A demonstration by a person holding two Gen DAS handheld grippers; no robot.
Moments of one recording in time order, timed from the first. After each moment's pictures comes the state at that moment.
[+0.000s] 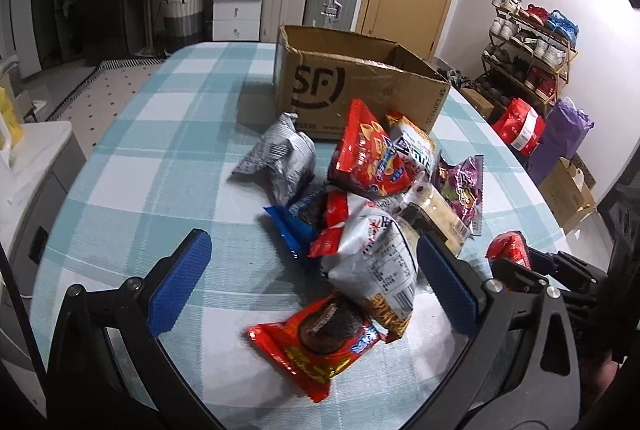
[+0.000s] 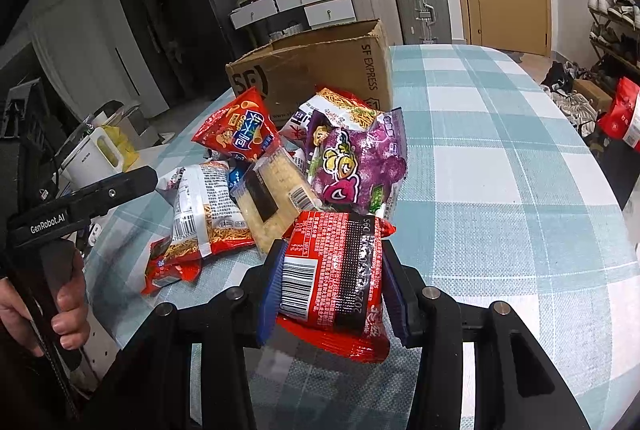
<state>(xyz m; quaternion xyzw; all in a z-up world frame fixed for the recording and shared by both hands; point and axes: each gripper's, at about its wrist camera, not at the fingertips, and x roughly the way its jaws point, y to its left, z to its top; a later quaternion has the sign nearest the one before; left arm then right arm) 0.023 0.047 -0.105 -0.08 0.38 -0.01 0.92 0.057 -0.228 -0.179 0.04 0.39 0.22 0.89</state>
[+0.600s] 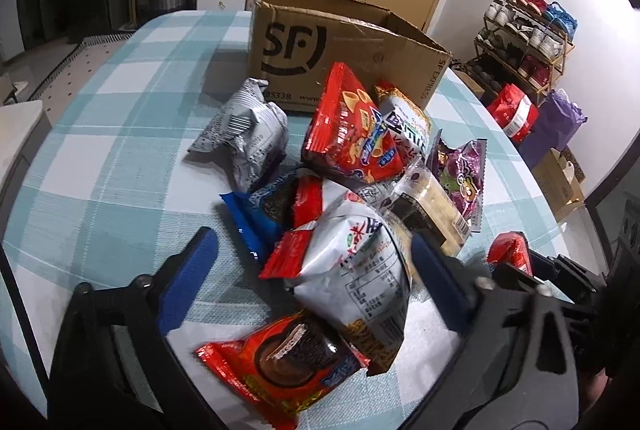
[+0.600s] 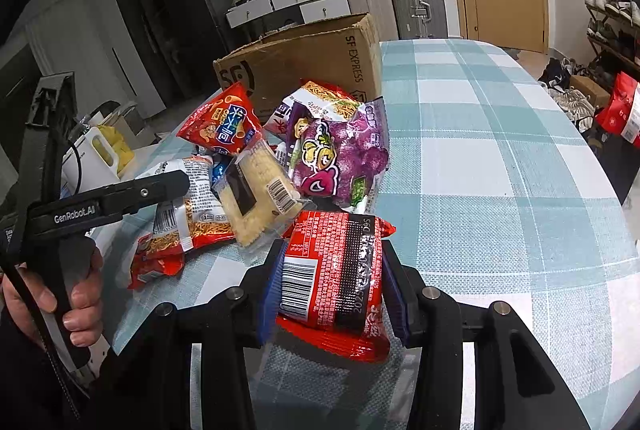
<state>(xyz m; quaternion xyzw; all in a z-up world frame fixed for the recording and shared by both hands) 0.068 0.035 -0.139 -0.10 0.42 -0.04 0.90 0.062 -0.238 -0.189 0.04 0.39 0.22 0.89</state>
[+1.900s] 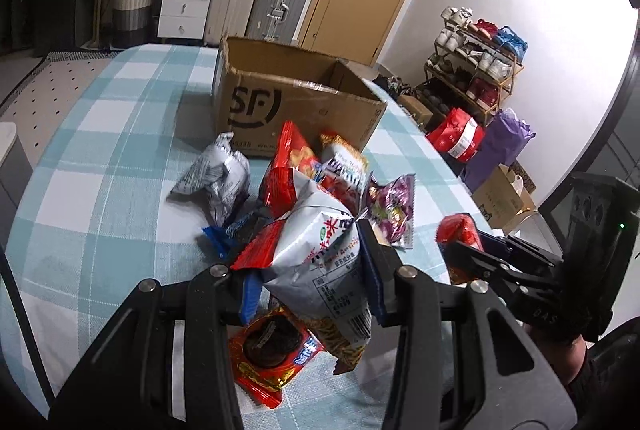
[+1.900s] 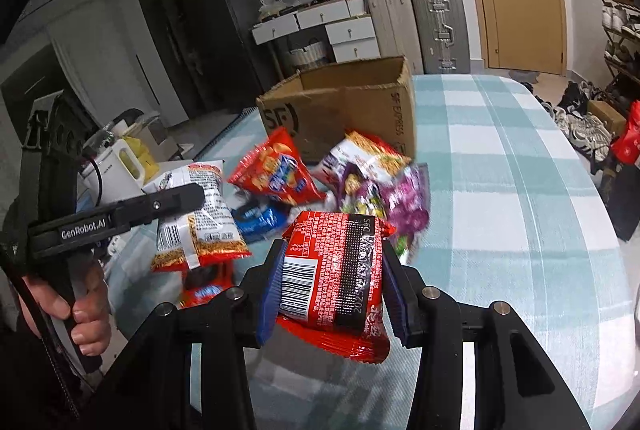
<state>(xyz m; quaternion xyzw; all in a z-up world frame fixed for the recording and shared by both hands) 0.034 0.053 -0.085 -0.14 0.35 -0.13 0.92 0.060 -0.222 -0.141 0.05 0.35 0.26 0.90</state>
